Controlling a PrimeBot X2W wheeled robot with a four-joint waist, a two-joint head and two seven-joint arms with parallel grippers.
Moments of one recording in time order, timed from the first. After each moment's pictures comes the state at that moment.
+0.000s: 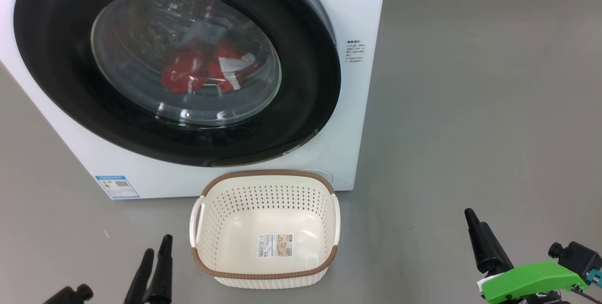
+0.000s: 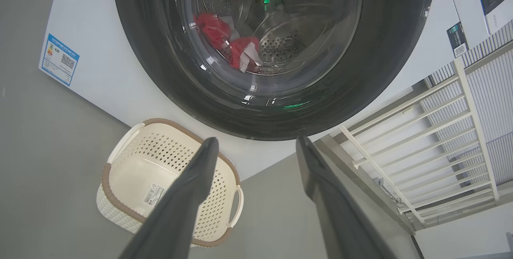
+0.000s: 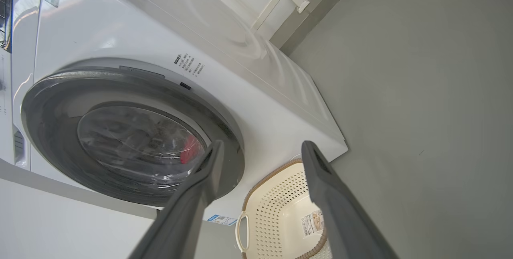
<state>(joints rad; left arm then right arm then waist) 0.01 0.03 0.03 0.22 -0.93 -0.12 -0.05 0.00 -0.03 -0.03 0.32 1.07 0.13 -0.05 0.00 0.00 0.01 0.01</state>
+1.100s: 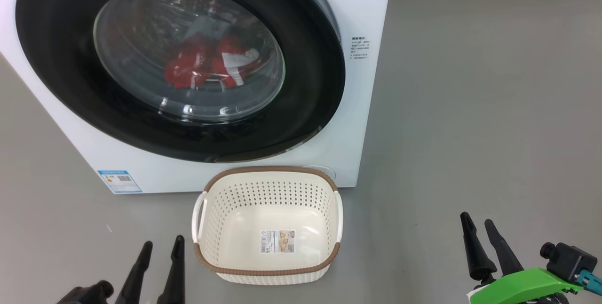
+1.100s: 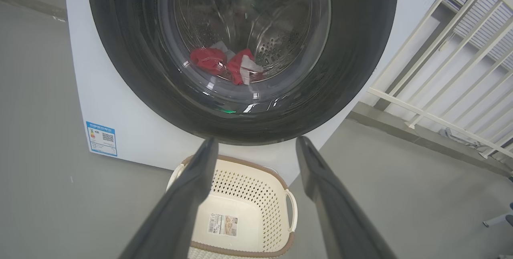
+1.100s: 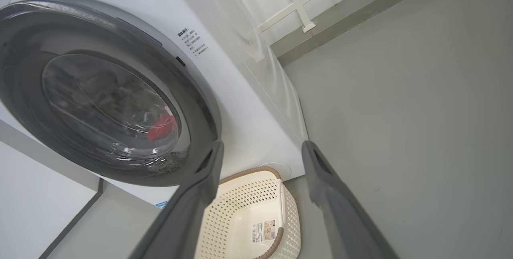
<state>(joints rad) 0.04 0.05 0.00 0.16 -0.51 -0.10 -0.14 0.02 -0.03 -0.02 0.30 0.74 0.13 -0.14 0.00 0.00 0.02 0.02</state>
